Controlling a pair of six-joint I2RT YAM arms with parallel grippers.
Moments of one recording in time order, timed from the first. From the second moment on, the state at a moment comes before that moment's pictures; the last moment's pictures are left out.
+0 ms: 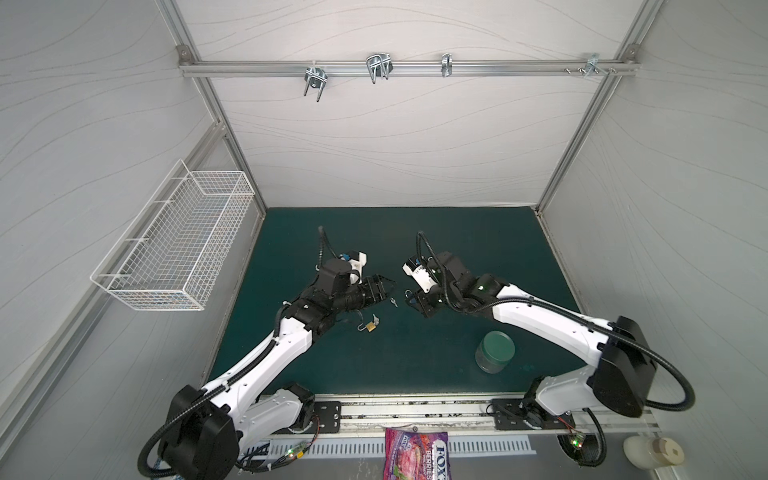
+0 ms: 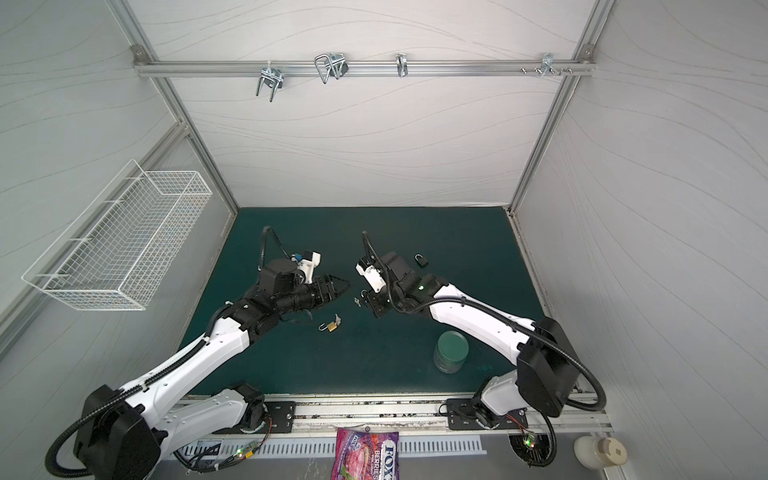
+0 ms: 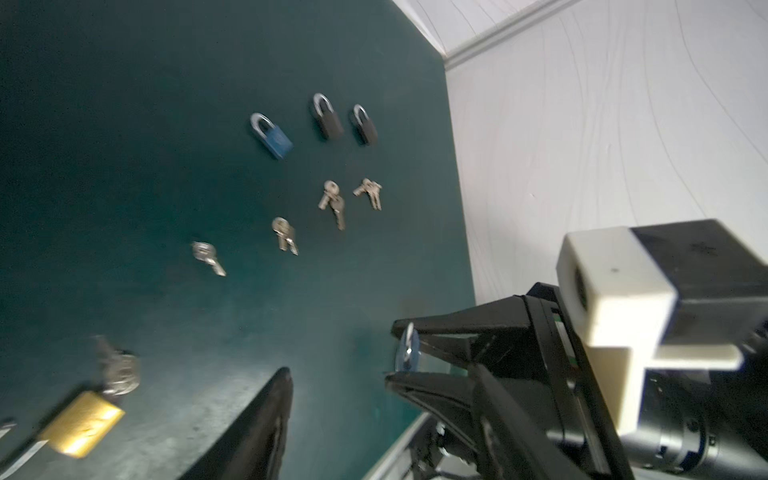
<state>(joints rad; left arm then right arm) -0.43 1.03 0.69 -0.23 0.41 -0.86 0.87 1.47 1.10 -0.48 -0.20 0.14</state>
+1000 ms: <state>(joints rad) -0.05 0.84 0.47 -0.42 0.55 -0.82 0.81 2.30 1.88 -0.73 -0.08 0.01</state>
